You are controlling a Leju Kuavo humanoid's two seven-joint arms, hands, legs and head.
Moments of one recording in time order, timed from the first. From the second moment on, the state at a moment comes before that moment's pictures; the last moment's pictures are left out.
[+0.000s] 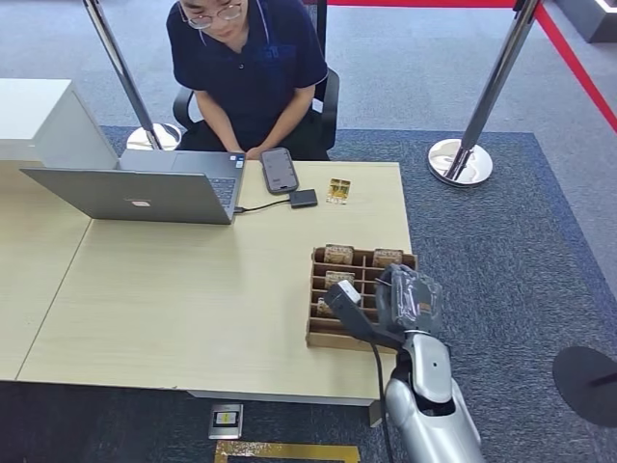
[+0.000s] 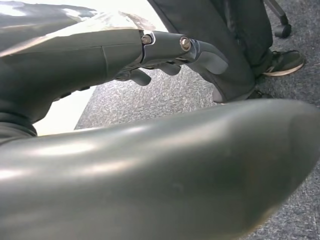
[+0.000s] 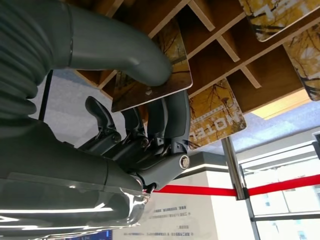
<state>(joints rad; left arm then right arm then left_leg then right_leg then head) -0.08 -0.26 0.90 -0.20 -1.37 0.55 0.01 -0.18 0.16 0.34 -1.10 1.40 -0.29 0.16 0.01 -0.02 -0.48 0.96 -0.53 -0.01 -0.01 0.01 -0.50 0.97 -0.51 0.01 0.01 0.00</state>
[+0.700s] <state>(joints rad) -0.08 -0.26 0.90 -0.20 -1.35 0.55 0.01 -0.21 0.14 0.38 -1.15 1.33 -0.26 0.08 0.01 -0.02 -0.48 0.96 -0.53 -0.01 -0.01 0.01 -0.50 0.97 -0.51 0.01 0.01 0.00</state>
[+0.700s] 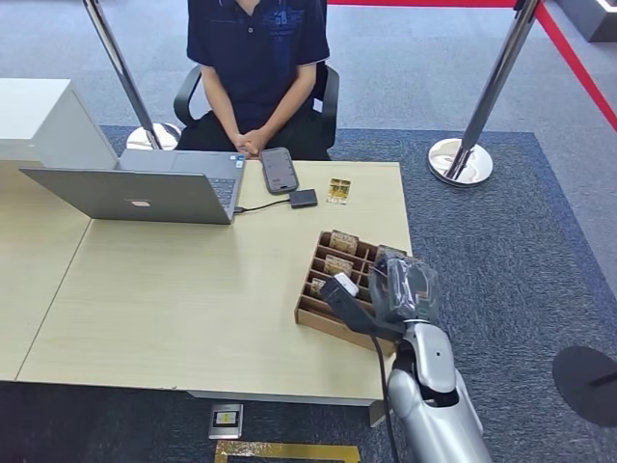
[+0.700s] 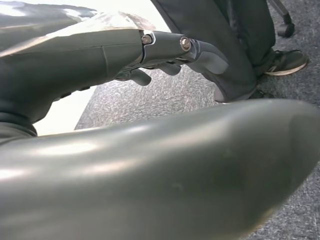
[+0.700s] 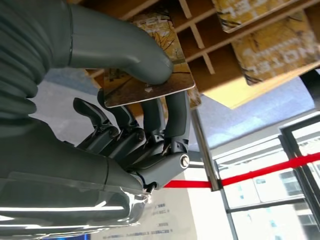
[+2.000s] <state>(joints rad) -0.09 -0.26 0.90 -0.20 -1.37 0.56 0.02 -0.87 0.28 0.57 -0.68 1.20 -0.17 0.10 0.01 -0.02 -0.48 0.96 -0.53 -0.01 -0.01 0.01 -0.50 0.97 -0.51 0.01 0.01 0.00</state>
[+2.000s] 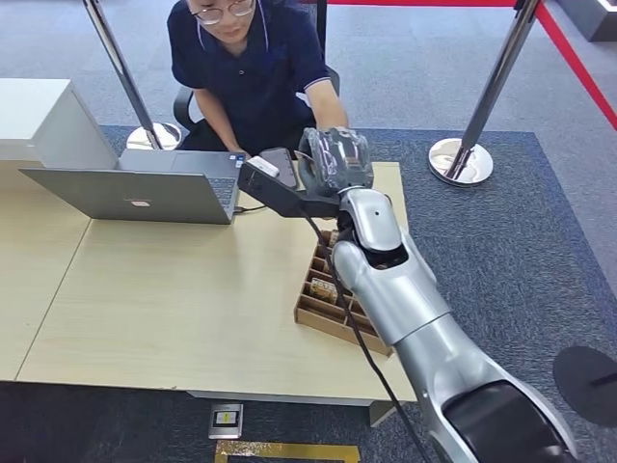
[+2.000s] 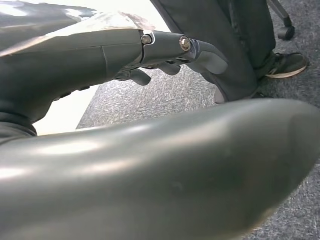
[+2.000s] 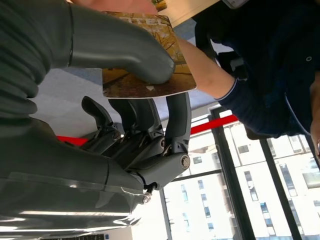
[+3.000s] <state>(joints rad) -0.08 -0.26 0.90 -0.20 -1.38 0.56 0.02 -0.92 0.35 0.59 -0.41 1.28 -0.24 0.13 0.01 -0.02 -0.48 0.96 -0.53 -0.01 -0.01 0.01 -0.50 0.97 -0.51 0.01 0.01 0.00</state>
